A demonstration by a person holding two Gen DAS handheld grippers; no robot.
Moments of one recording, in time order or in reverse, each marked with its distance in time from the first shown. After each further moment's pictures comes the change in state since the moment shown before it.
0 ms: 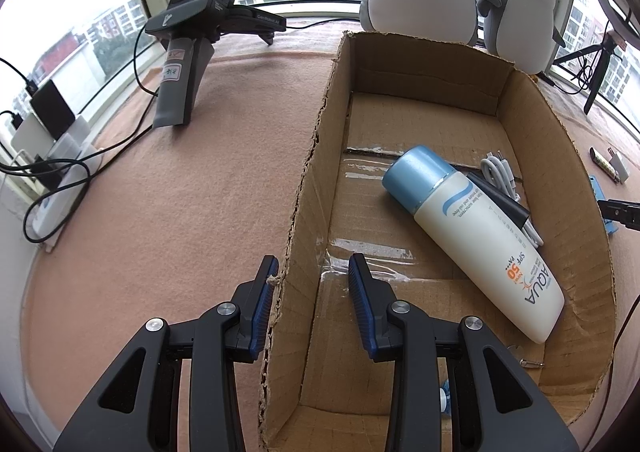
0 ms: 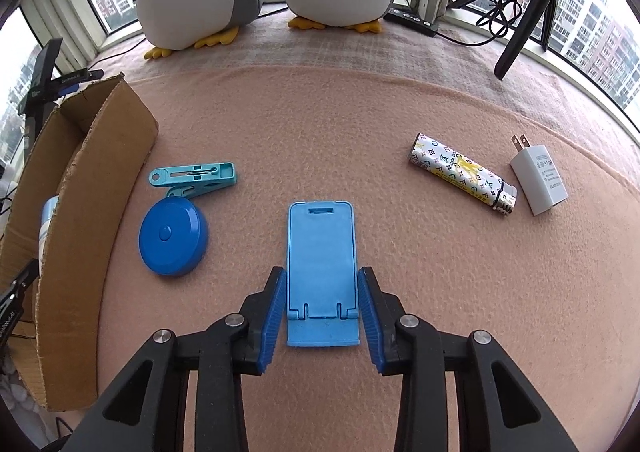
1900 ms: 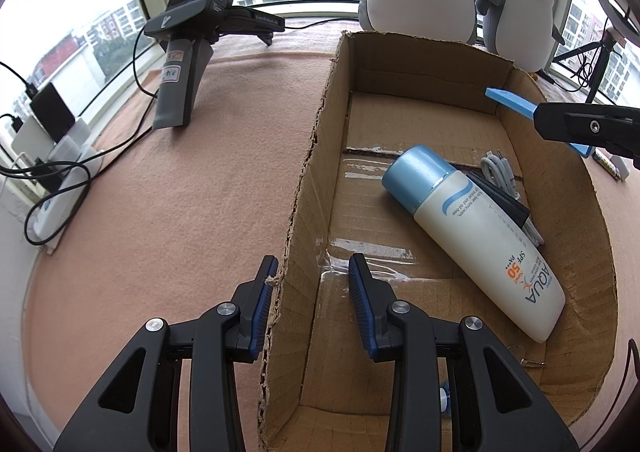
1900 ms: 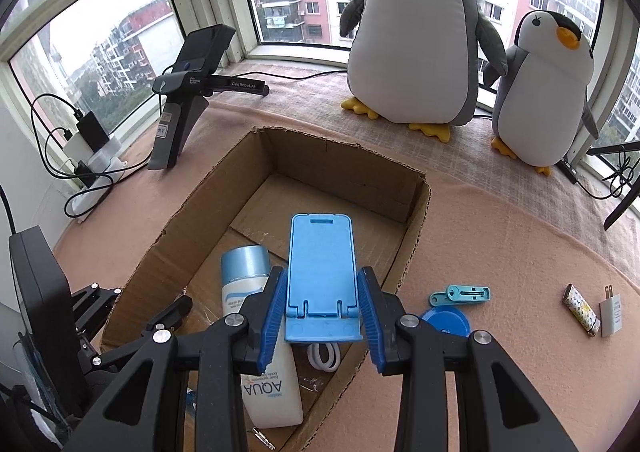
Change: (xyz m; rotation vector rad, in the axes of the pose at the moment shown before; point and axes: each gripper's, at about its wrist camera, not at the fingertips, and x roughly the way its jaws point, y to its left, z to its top) left arm 0.000 0.001 0.001 0.007 0.001 0.002; right arm -0.054 0.174 0.028 -0.278 -0.168 0.196
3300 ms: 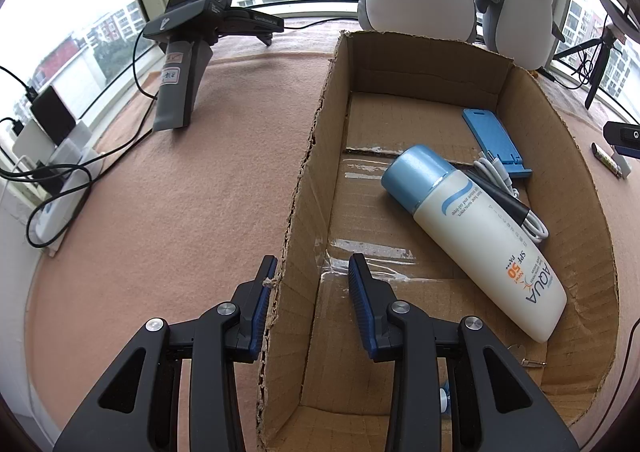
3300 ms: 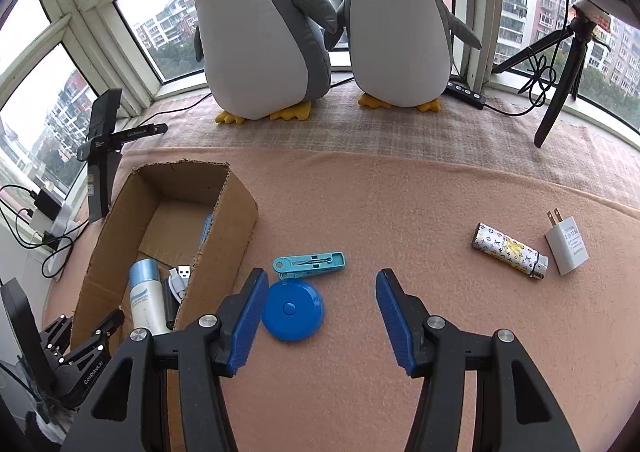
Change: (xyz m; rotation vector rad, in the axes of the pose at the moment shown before) left arm 0.000 0.001 0.000 0.002 0.000 0.002; right arm -0.022 -0.130 -0.028 0.289 0.010 -0.056
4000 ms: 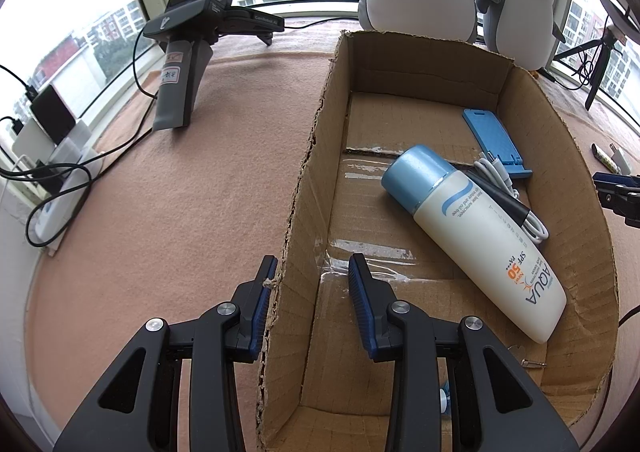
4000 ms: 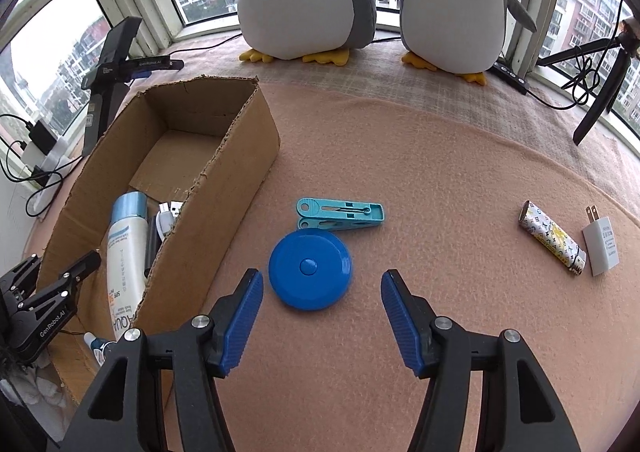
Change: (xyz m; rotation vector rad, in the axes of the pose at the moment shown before) left arm 0.000 0.000 0.000 -0.001 0.000 0.000; right arm 0.036 0.028 -0.028 -0.157 0.085 -0.013
